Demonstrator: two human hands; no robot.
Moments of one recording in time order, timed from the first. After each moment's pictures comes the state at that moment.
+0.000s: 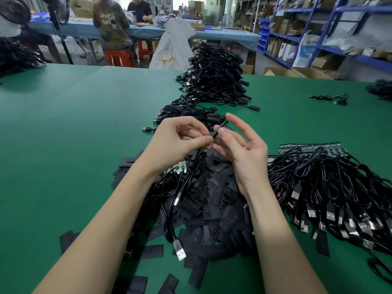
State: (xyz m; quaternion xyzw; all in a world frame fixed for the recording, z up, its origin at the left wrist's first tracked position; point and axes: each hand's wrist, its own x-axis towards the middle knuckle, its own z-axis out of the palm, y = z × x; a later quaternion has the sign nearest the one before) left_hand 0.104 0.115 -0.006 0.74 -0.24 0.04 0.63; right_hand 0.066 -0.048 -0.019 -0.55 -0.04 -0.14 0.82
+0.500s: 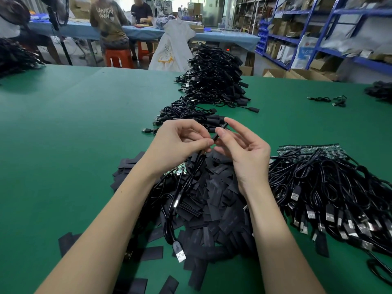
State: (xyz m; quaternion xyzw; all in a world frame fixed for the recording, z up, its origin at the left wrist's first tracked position) left_hand 0.103 0.113 -0.007 0.74 -0.24 0.03 0.62; right_hand 0.069 -0.049 -0.021 -0.58 -0.03 -0.20 0.79
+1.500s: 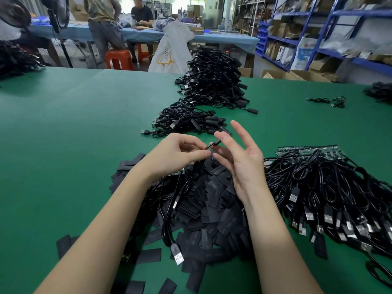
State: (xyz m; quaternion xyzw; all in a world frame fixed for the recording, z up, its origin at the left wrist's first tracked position) left_hand 0.111 0.119 -0.018 0.80 -0.21 -0.08 0.55; right_hand 0.071 -0.052 -0.026 -0.53 0.03 -0.12 0.84
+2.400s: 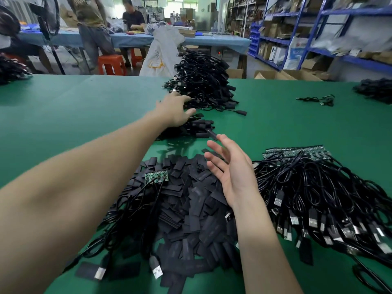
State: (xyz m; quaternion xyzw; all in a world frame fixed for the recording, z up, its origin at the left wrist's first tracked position) left_hand 0.257 0.072 0.021 0.98 -0.15 0.07 0.12; right_hand 0.075 -0.073 -0.032 -0.48 0.08 -0.05 0.87
